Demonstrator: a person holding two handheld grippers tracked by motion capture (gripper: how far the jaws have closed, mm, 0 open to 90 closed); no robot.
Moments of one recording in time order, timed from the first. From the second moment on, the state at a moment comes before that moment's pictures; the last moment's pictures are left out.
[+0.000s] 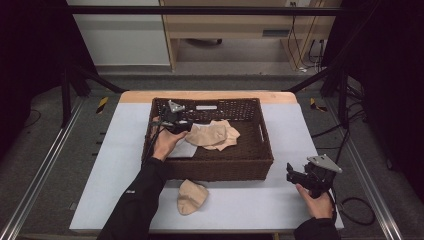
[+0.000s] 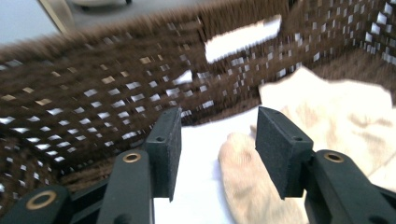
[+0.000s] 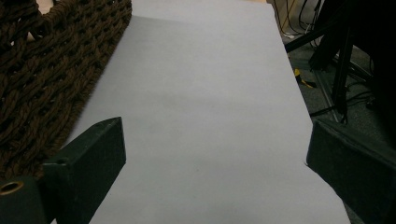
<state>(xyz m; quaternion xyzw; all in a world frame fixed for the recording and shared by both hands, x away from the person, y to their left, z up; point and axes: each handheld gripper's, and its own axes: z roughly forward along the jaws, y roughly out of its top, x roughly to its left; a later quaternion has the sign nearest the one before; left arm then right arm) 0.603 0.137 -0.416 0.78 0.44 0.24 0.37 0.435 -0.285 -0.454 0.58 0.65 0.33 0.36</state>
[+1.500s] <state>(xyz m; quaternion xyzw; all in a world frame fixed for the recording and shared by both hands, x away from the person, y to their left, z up) 0.568 0.127 -0.376 0.81 0.36 0.22 0.42 0.435 -0.283 -0.454 0.58 0.66 0.33 0.36</state>
